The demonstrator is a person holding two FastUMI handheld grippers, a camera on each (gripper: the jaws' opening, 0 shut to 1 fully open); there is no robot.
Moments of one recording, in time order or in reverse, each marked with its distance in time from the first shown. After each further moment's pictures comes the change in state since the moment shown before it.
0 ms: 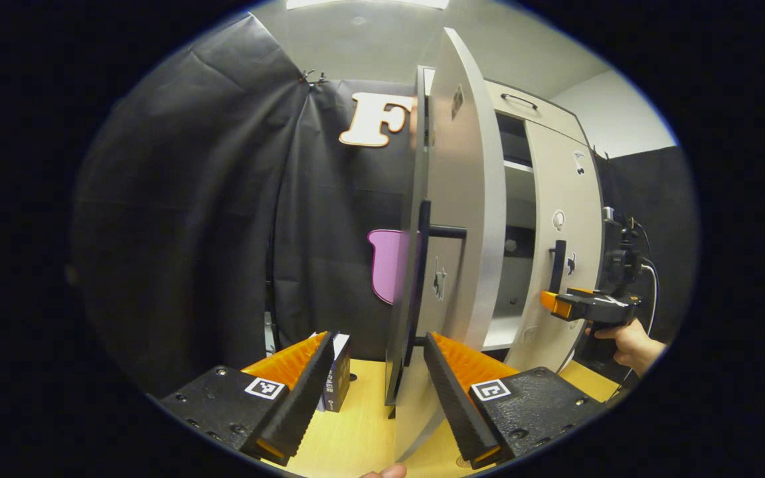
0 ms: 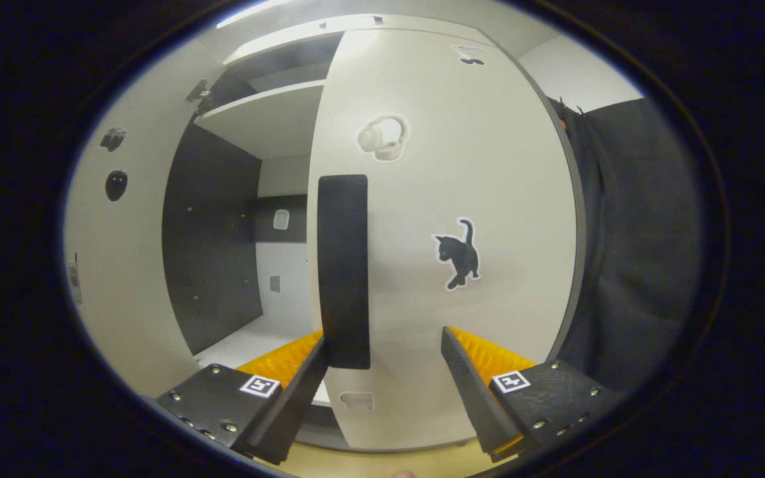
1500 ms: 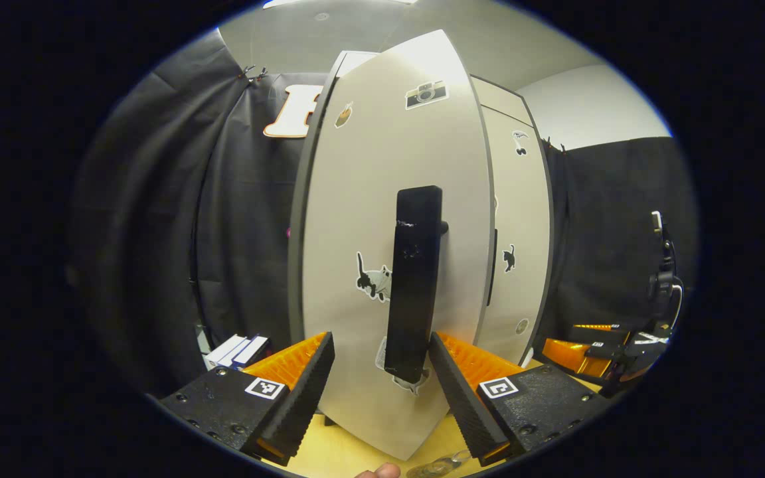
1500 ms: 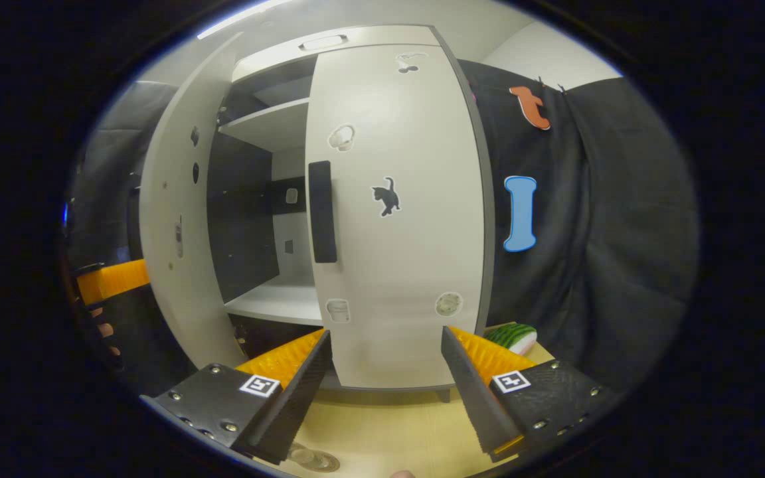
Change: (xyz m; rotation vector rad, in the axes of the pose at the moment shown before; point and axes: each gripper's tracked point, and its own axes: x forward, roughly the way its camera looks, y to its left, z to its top) left arm 0.053 -0.153 -0.006 -0.020 0.006 -0.212; right arm -0.133 -0.072 -0.053 0.058 0.117 0.037
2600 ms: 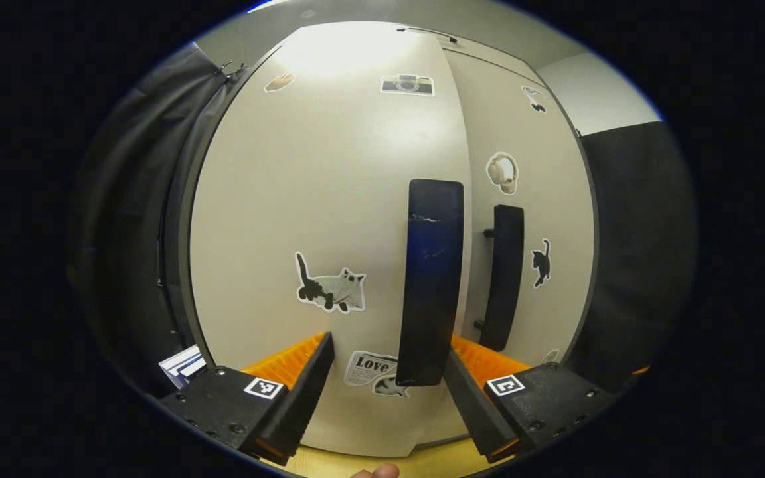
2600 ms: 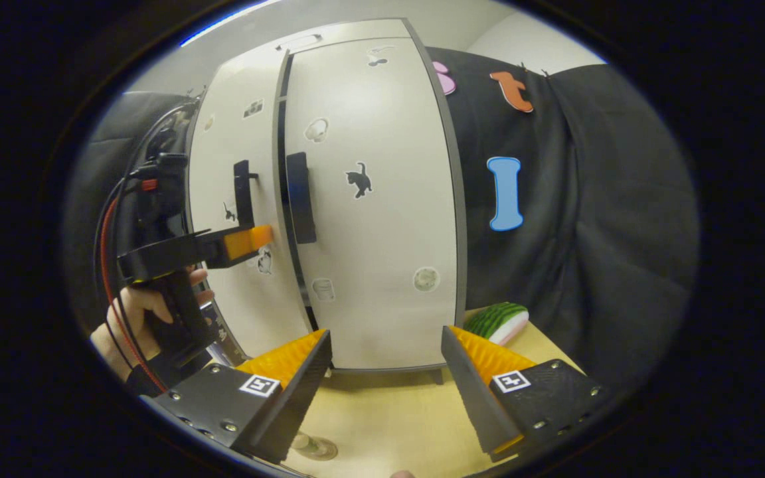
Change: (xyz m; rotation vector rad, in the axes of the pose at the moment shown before) left arm 0.148 -0.052 -0.011 0.017 -0.002 0.087; right arm -0.028 -0.026 -0.022 0.038 0.065 -0.008
